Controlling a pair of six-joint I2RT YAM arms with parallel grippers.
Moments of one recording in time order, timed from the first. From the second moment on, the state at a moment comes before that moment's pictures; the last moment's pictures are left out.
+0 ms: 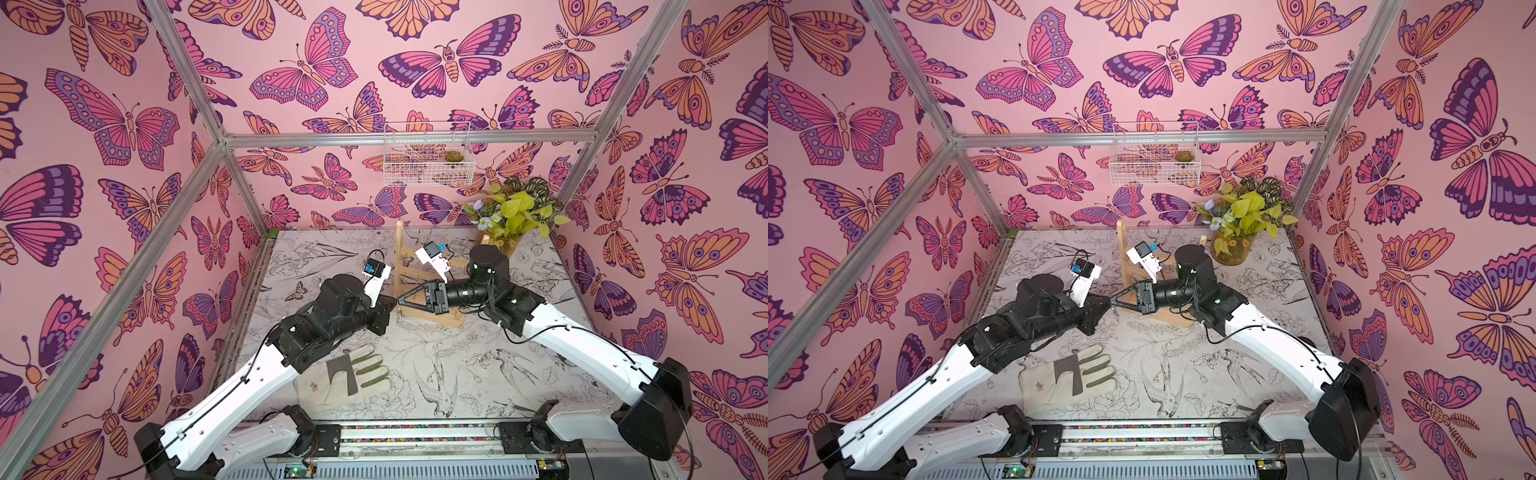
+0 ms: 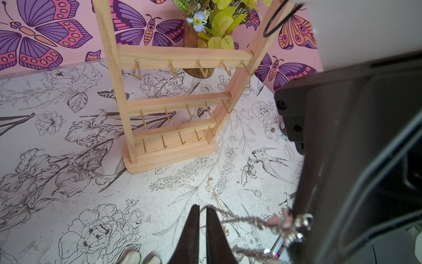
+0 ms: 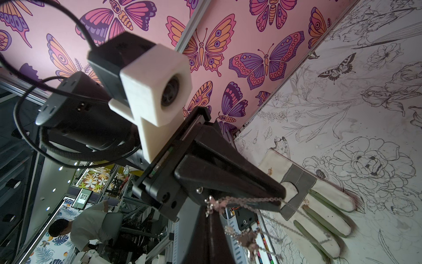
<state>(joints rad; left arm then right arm) -0.76 1.01 1.07 -0.55 0.08 -0.28 0.71 1.33 1.12 -0.01 -0.91 0.76</state>
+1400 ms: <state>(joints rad) -0.76 0.96 1.02 -0.50 0.10 -0.30 0.72 1.36 1.12 0.00 -0.90 0.76</state>
